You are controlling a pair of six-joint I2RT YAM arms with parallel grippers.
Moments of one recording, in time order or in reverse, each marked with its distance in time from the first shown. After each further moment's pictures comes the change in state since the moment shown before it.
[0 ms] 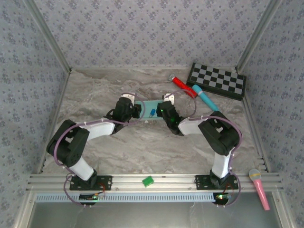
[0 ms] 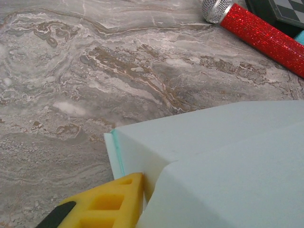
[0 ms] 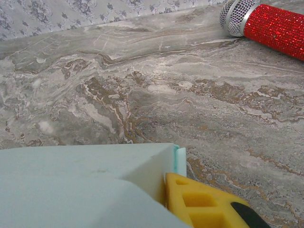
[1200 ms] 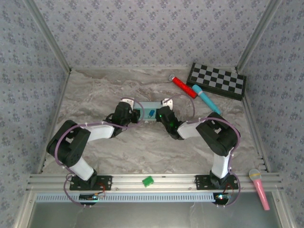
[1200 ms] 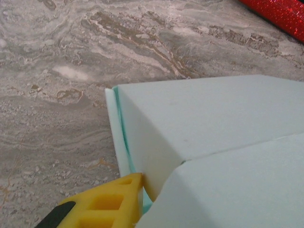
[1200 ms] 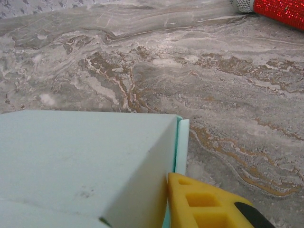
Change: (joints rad) left arm 0.000 0.000 -0.084 0.027 0.010 -0.005; right arm 0.046 0.006 -0.063 0.030 0.022 0.006
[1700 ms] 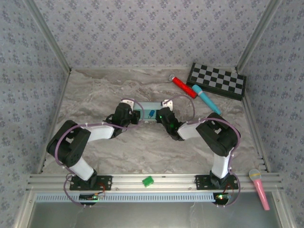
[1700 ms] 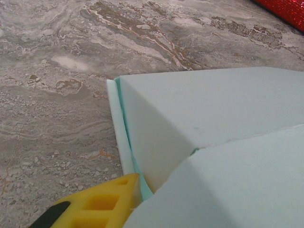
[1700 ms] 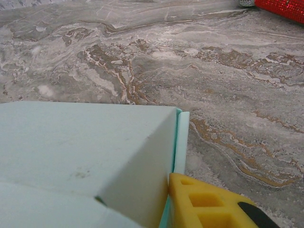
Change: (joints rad) left arm -0.003 0.000 -0.009 -0.002 0.000 0.001; right arm 0.005 -0.006 -0.017 -0.001 0.000 -0.011
